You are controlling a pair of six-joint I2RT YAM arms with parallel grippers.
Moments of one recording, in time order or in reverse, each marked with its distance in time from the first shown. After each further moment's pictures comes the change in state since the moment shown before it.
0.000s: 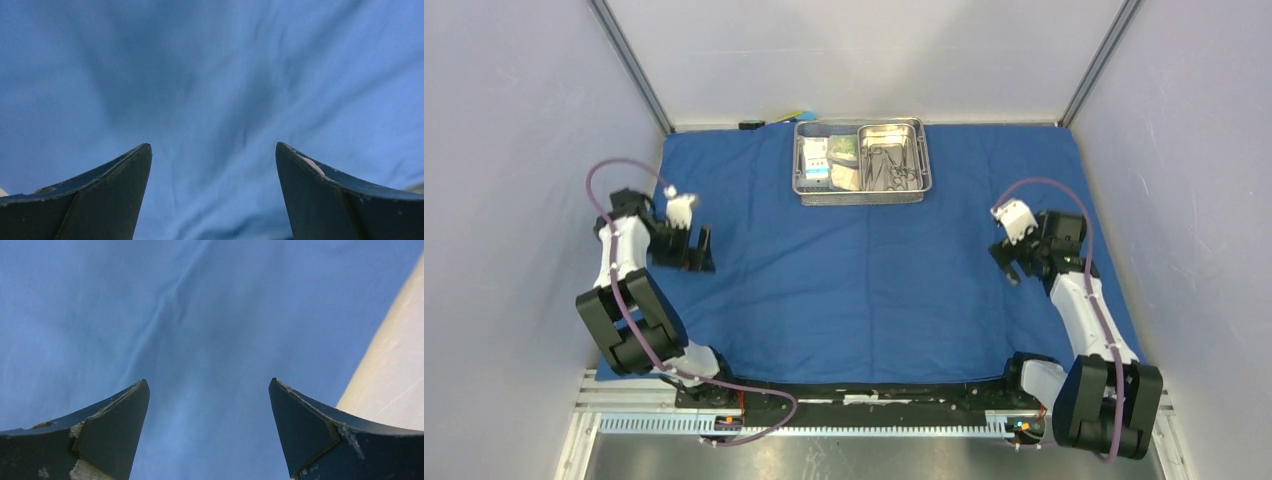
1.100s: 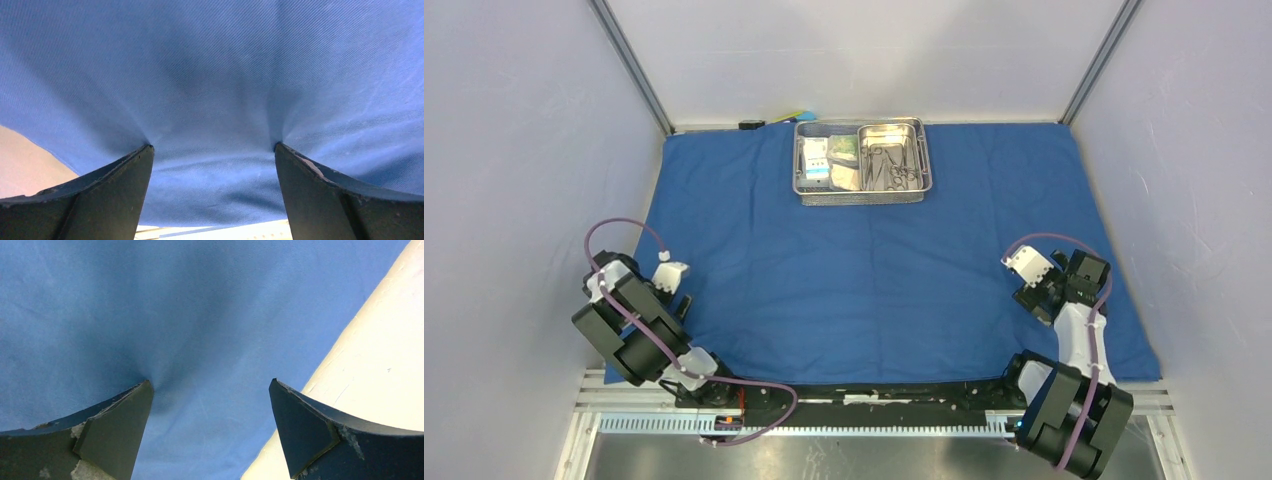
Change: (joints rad) left arm 0.367 -0.059 -0.394 0.062 -0.371 0.550; right arm -0.306 -0.130 -0.275 -0.058 0.068 -0.530
